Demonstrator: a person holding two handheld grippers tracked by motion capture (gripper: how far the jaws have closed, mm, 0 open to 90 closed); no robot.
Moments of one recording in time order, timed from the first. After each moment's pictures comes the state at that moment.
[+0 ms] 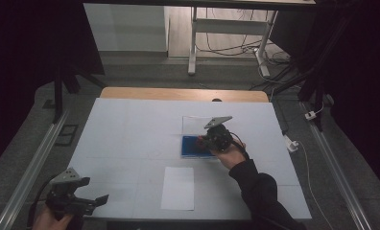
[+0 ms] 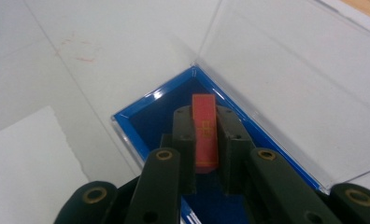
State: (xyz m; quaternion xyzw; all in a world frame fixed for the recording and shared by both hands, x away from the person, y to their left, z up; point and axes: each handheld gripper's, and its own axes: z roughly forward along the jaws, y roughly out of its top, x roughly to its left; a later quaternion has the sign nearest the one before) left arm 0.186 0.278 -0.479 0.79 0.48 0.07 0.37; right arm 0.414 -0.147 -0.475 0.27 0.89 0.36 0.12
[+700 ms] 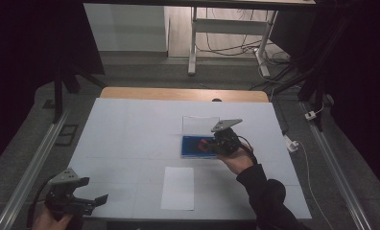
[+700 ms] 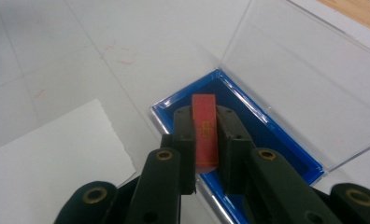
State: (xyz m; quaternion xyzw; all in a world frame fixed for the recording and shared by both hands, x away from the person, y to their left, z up) left arm 0.185 0.280 -0.479 0.79 0.48 0.07 0.38; right arm 0.389 -0.164 -0.454 0.25 0.88 0.38 0.11
